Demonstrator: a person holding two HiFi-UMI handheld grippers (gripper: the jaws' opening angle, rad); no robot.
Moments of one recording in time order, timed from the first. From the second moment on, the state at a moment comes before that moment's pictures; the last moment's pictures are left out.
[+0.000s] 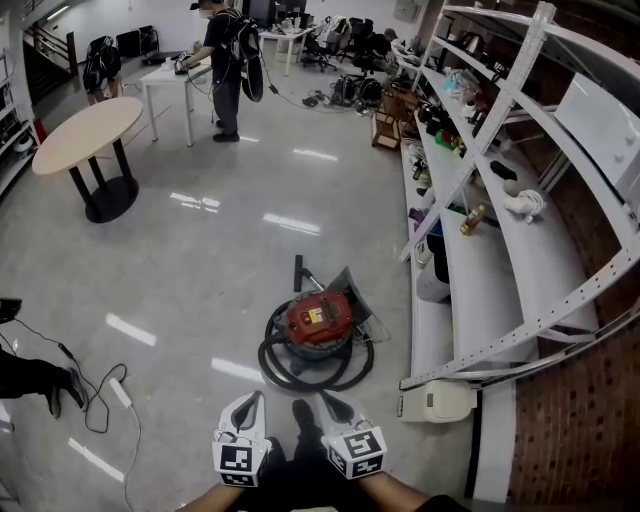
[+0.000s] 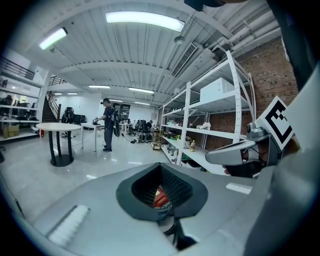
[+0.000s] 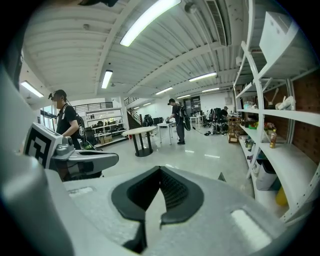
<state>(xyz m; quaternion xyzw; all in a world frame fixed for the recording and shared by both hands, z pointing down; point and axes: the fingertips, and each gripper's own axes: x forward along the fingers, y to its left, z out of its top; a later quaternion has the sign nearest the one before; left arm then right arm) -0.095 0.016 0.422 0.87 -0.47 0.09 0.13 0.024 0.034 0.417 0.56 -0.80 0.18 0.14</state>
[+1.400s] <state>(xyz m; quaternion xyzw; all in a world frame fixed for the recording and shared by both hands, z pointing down) 0.009 -0.203 0.593 0.82 -0.49 0.21 0.20 0.122 -0.211 0.632 0.49 -0.78 0.29 0.25</state>
